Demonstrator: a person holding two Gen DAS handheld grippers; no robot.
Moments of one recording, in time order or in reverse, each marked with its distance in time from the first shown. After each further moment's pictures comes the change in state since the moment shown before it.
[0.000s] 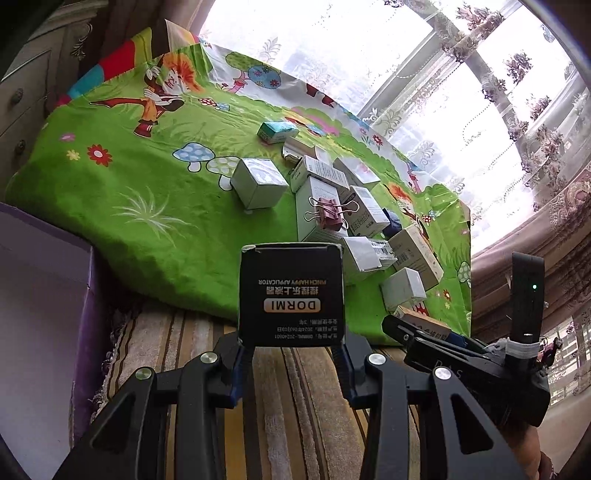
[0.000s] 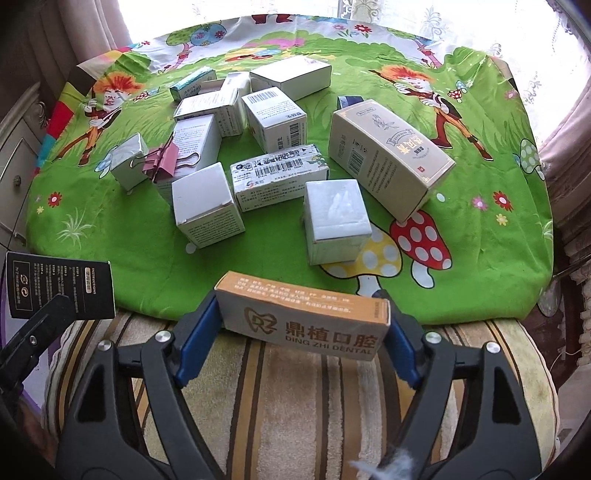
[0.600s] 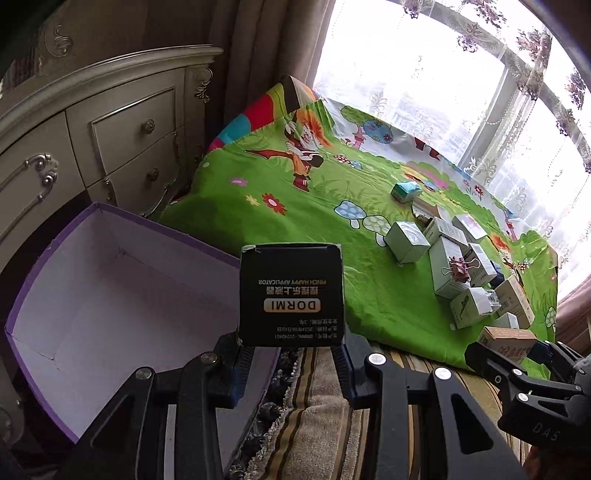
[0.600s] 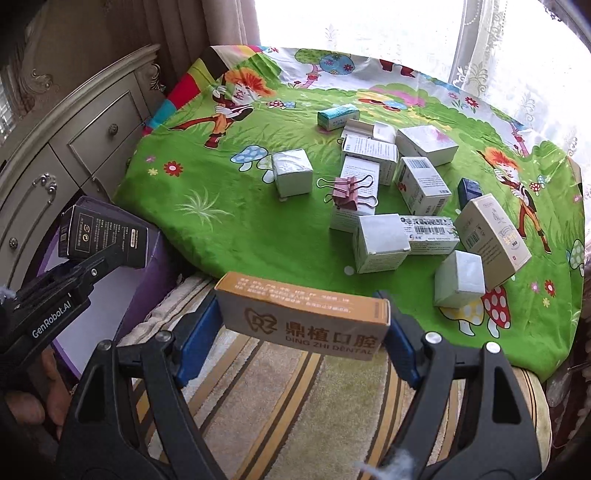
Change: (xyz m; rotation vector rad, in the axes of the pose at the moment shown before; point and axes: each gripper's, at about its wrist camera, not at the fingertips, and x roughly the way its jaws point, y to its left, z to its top) left arm -0.069 0.067 -0.002 -0.087 -0.179 0.425; right arm -0.051 0.116 -0.011 -0.329 -0.113 0.229
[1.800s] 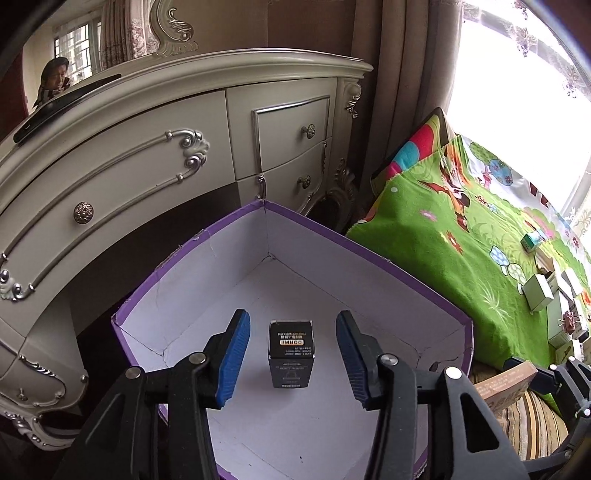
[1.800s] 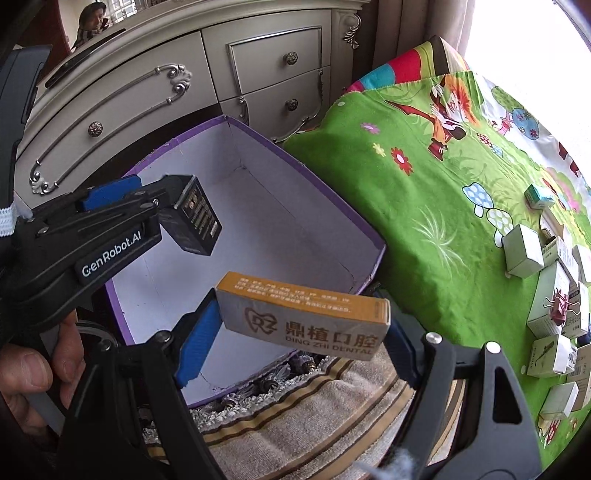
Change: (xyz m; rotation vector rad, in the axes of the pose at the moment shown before) left arm -0.020 0.117 0.003 -0.159 -0.065 0.355; right arm 0.053 0.169 0.004 -0.425 0.079 0.253
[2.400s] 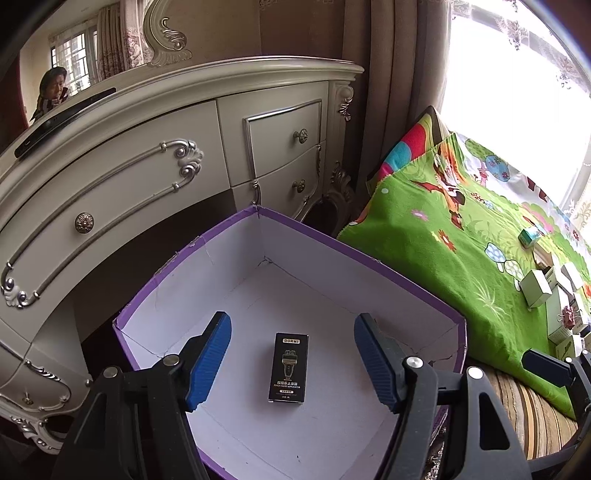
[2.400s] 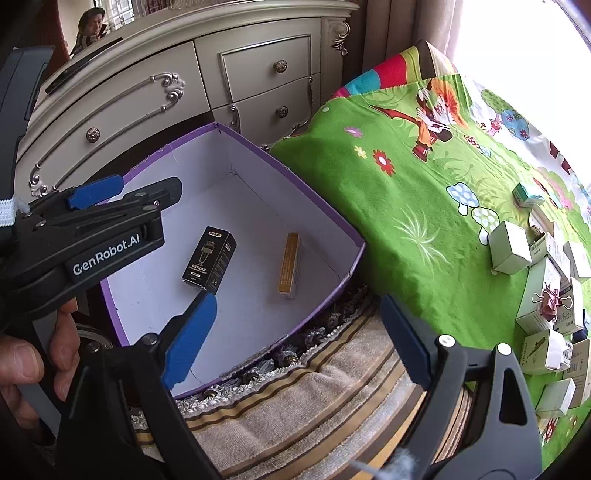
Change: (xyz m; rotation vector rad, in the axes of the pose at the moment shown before) left arm -0.006 -0.013 0.000 0.031 -0.010 0.003; right arm -0.018 -0.016 -0.008 0.019 -0.057 -0.031
